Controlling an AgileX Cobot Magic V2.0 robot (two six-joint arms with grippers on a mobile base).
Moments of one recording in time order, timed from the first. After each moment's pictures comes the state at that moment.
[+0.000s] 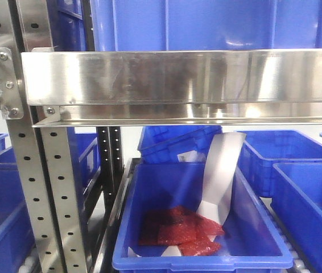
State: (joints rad) left arm -0.02 -0.01 0.03 -0.13 0.05 0.16; right arm 0.27 1.52 -1.42 0.14 0.05 -0.08
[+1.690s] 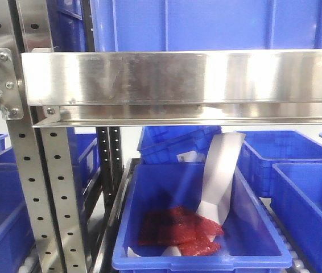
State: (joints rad) left arm -0.02 -0.01 0.03 -0.13 0.05 0.16; right arm 0.07 0.60 -0.43 0.21 -0.05 -0.07
